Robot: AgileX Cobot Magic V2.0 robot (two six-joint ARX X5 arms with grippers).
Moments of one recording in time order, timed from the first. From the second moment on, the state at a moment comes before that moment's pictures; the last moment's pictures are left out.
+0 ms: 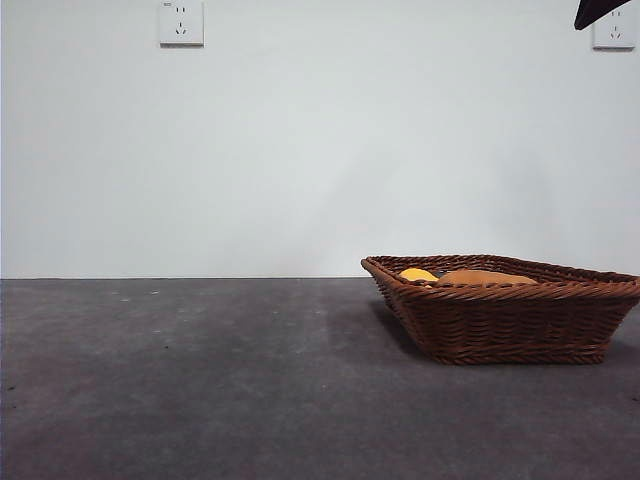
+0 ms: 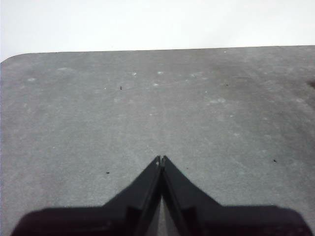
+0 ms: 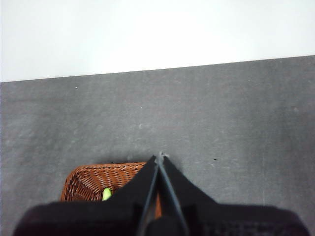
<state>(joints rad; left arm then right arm) -0.01 0.01 0.02 -0.19 0.01 -0.01 -0.02 1.54 1.72 -0.70 -0.18 0.06</state>
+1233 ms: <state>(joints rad) 0.07 0.02 0.02 -0.19 0.01 -0.01 -0.03 0.99 0.92 -0.17 -0.02 0.06</state>
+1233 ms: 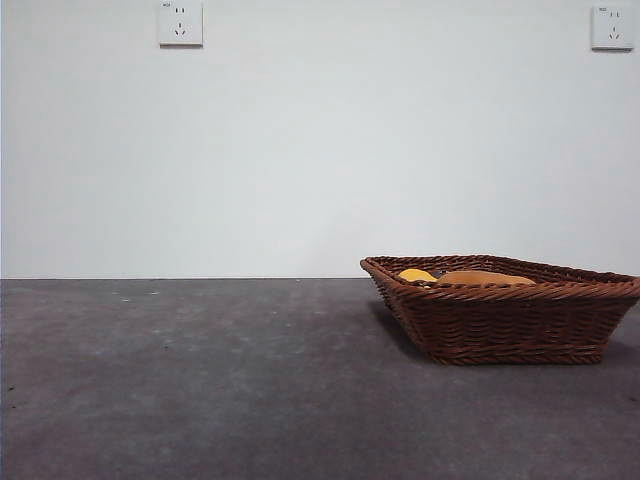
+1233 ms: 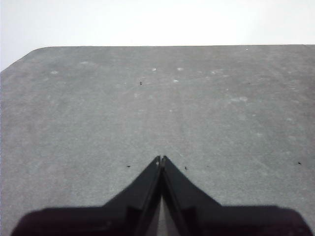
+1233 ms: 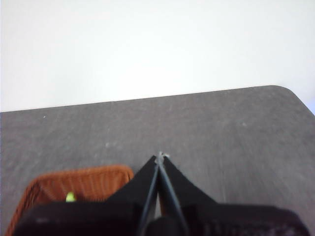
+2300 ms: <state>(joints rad) 0.07 0.02 0.02 -0.19 0.01 -0.01 -0.03 0.01 0.02 -0.04 -0.03 -0.02</state>
